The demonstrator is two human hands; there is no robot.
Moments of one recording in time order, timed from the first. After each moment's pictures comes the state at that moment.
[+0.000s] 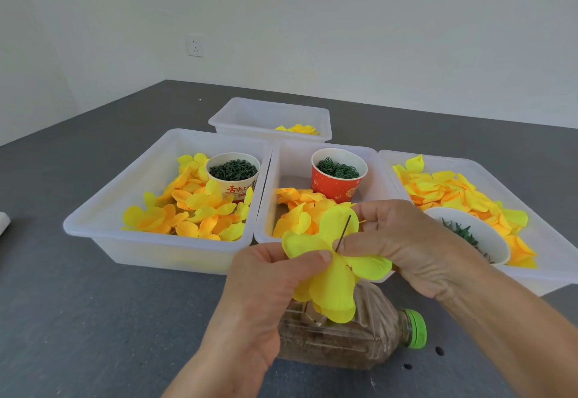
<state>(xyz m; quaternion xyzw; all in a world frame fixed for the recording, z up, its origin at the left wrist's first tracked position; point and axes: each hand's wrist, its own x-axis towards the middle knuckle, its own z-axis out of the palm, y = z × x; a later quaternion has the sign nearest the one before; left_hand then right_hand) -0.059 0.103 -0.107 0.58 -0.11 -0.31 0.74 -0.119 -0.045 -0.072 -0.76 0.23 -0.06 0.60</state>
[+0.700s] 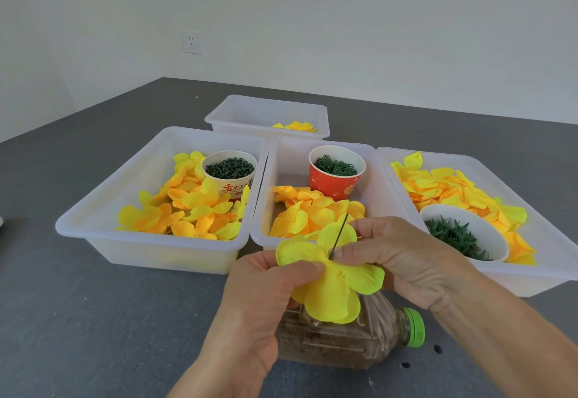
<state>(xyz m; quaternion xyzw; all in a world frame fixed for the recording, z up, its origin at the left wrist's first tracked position) -0.058 0.099 -0.120 0.60 -0.07 -0.31 0.73 -0.122 -0.044 -0.086 -0.69 0.28 -0.01 0.67</state>
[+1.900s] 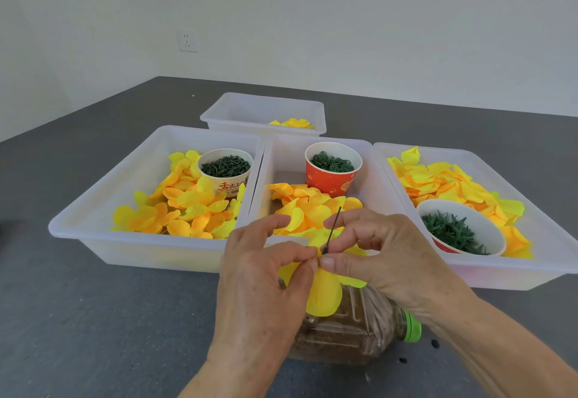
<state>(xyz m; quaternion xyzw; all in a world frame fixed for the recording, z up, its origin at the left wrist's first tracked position) -0.062 0.103 -0.127 0.79 -0.33 0.08 0.51 -0.137 -0.031 -0.090 -0.83 0.17 -0.15 0.51</state>
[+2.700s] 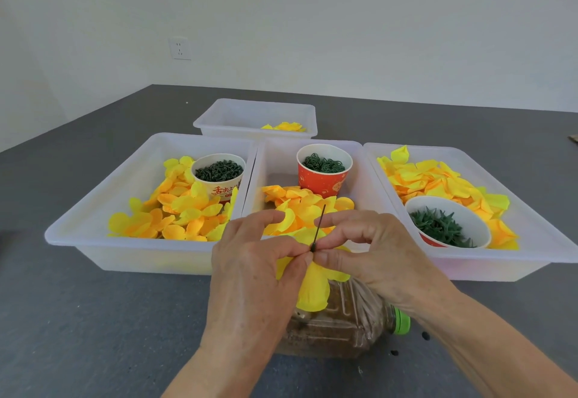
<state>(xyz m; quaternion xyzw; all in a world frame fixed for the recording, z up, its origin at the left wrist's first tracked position) -0.065 0.103 -0.116 0.80 -0.35 0.08 0.47 -0.141 -0.034 -0.093 -0.85 0.16 -0.18 0.48</state>
